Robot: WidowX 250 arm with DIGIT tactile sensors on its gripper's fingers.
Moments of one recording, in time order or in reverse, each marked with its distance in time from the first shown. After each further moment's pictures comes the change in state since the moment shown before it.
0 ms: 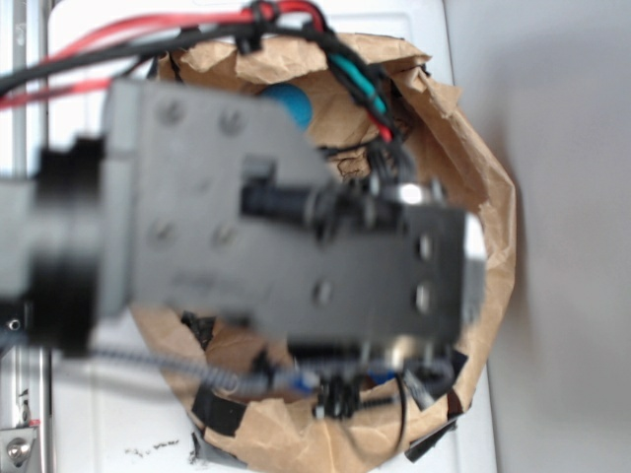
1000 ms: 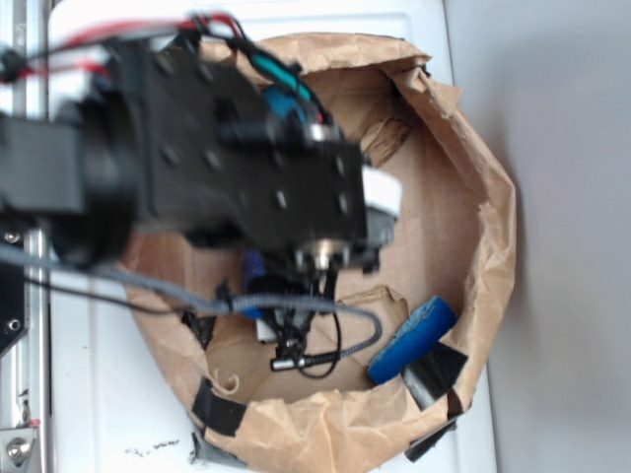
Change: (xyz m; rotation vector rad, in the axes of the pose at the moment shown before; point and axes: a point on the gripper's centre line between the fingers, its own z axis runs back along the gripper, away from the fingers) arm -0.012 0.003 -0.058 -0.028 0.013 -0.041
